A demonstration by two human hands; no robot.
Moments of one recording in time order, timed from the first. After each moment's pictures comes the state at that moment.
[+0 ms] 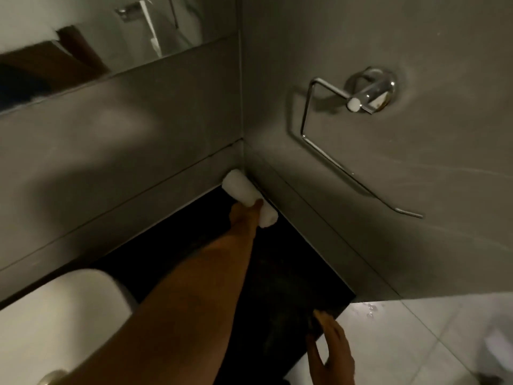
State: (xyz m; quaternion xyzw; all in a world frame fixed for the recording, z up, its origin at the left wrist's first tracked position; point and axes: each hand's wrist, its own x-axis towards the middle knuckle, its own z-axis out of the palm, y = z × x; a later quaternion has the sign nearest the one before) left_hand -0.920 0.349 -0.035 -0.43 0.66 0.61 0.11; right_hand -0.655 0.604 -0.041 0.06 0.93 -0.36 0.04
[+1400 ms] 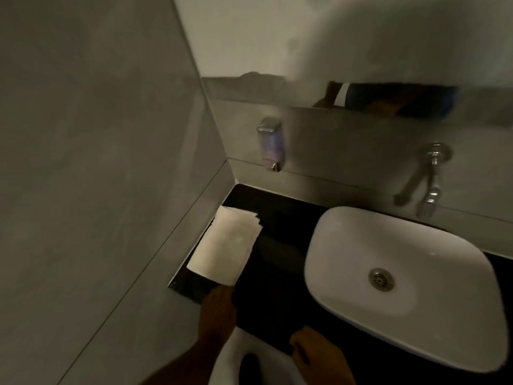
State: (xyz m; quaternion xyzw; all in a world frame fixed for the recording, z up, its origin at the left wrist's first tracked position) left_hand -0.017 0.080 -0.001 -0.62 0.77 0.14 -0.03; right_hand -0.279 0.225 0.039 -0.64 0.68 -0.13 0.33
